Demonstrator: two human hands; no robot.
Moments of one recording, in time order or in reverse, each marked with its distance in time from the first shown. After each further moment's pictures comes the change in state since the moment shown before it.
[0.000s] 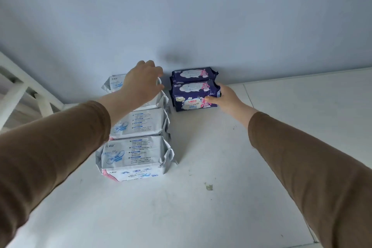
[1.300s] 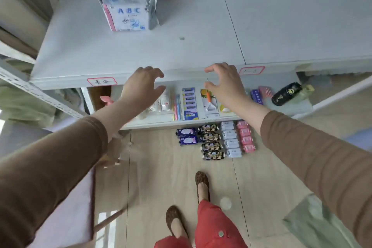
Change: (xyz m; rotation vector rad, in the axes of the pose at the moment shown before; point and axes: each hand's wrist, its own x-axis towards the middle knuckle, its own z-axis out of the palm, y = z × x) left_hand -0.456 0.177 0.043 -0.299 -0.087 -0.109; right_hand -0.480 0.043 0.043 -0.618 0.116 -0.131
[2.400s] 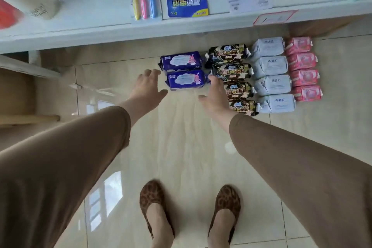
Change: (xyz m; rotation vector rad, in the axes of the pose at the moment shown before) left_hand -0.027 -0.174 0.659 -0.033 -0.427 -0.309; right_hand -0.089 0.387 0.576 0.230 -0.286 0.572
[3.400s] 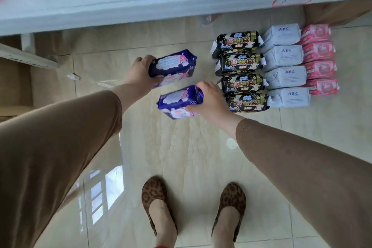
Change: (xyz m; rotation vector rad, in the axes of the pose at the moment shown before) left_hand 0.036 -0.045 0.017 -0.206 0.049 -0.019; right_hand -0.015 0.016 0.032 -0.091 -0.201 -0.245
